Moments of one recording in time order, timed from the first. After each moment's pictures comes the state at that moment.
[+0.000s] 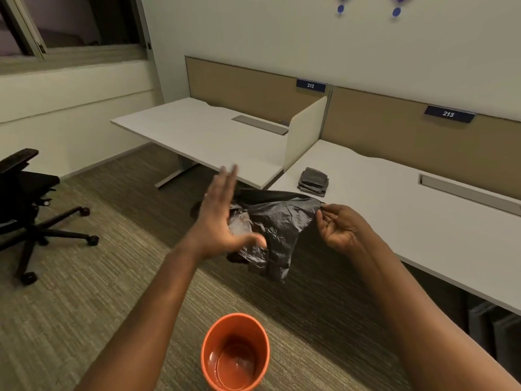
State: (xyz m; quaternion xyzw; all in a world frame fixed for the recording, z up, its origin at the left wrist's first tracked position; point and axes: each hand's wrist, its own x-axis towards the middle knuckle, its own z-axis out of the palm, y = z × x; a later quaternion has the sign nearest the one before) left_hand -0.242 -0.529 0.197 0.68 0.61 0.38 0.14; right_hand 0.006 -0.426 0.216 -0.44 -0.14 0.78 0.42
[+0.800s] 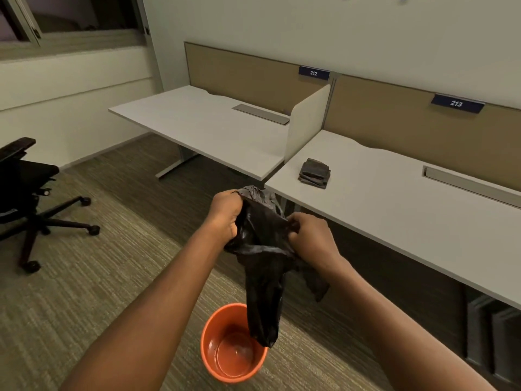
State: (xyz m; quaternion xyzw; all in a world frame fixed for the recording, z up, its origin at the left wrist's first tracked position) left_hand -0.208 -0.463 0.182 0.19 0.62 0.57 0.50; right_hand -0.020 -0.457 0.167 -0.55 -0.76 0.28 0.19
